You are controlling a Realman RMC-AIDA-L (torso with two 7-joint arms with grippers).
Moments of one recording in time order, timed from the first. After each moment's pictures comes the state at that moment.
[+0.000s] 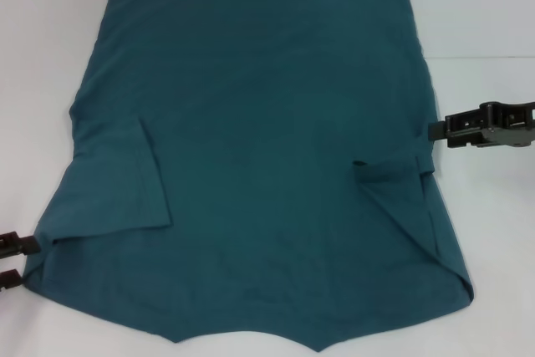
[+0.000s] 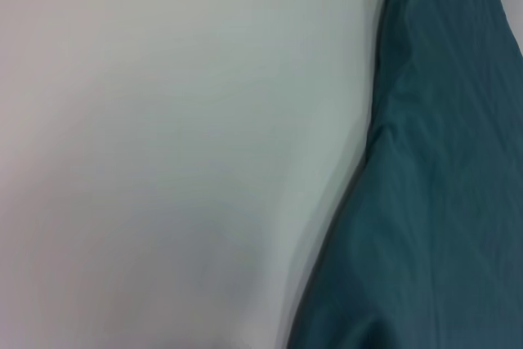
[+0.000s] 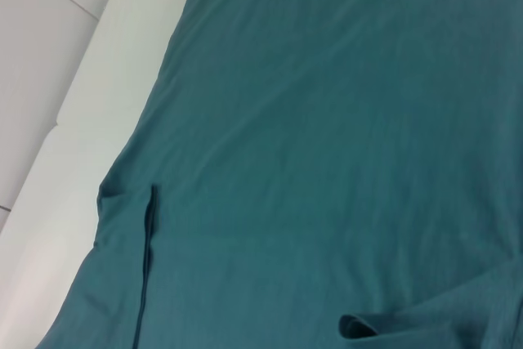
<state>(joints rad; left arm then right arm) -0.36 -2.06 0.20 0.86 2.47 1.55 -2.54 0.74 1.87 -0.71 -0.61 -2.25 -1.42 2.41</state>
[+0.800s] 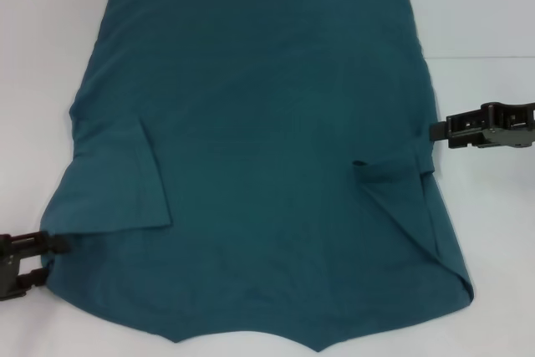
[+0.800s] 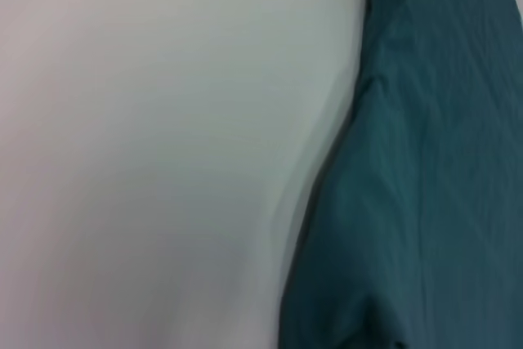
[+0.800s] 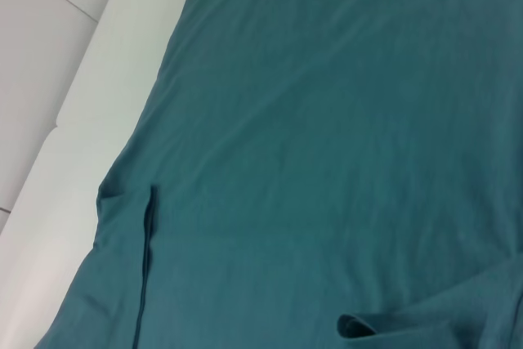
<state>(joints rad) -0.41 -2.05 0.23 0.77 2.48 1.52 -2.53 0.73 1.87 -0.71 -0.61 -2.25 -1.42 2.41</state>
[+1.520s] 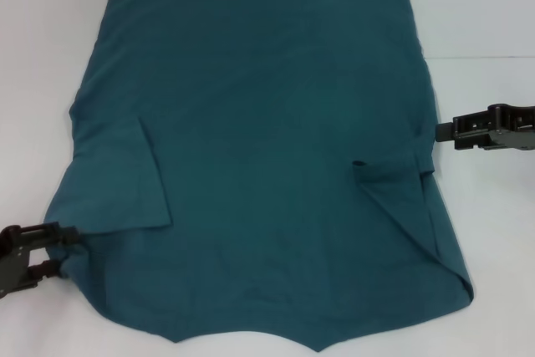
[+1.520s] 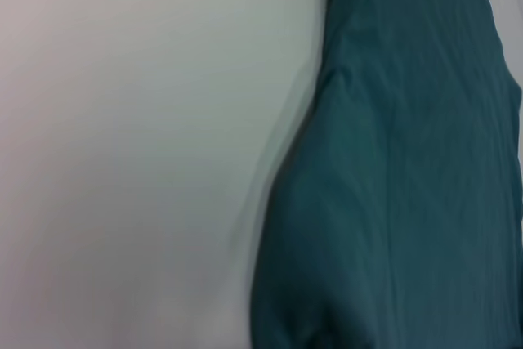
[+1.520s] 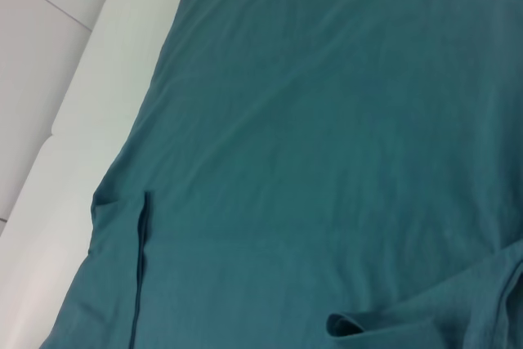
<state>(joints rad) -0.42 -2.05 0.23 0.76 2.46 1.53 -2.52 0.72 1.86 -0.70 -0.61 -2.25 -1.42 2.41</state>
